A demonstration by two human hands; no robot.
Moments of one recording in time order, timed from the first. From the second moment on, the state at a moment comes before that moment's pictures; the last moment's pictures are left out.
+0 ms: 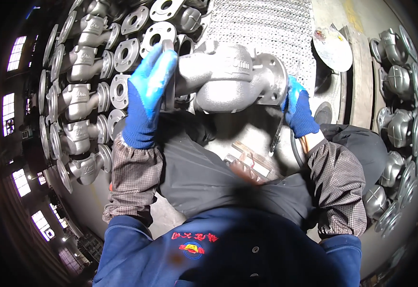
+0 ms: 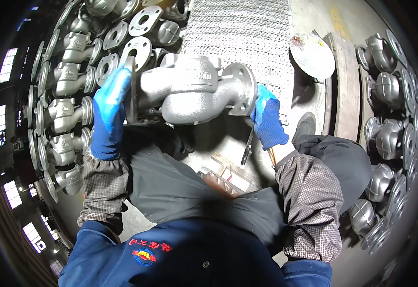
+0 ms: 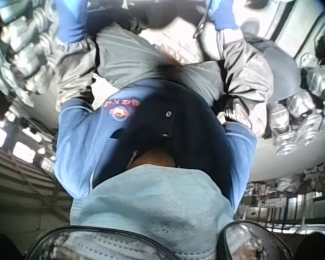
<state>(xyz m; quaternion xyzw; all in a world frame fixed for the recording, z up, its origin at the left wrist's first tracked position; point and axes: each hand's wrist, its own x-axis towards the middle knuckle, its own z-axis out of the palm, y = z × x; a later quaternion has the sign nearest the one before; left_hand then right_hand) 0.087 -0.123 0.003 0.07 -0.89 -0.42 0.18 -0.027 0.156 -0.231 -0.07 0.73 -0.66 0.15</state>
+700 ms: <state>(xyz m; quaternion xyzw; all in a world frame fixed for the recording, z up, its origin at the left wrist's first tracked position) 0.074 -0.128 0.010 0.17 -0.83 -0.51 0.15 -0.008 0.124 -0.166 0.15 0.50 -0.79 0.32</state>
